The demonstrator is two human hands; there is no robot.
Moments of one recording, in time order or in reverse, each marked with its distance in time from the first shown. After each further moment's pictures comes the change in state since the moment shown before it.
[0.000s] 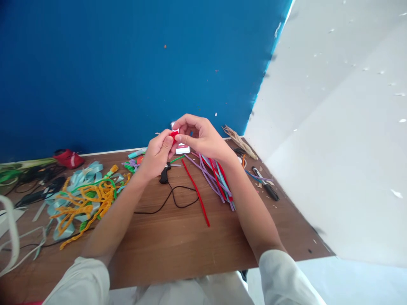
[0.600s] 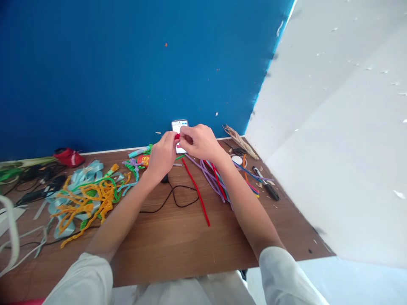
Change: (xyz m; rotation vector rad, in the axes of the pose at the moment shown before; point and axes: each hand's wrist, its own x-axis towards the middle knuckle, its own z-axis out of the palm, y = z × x) left_hand 0.002 -0.041 0.010 0.999 0.158 0.109; right_hand 0.002 0.022 0.006 -0.798 0.030 -0.089
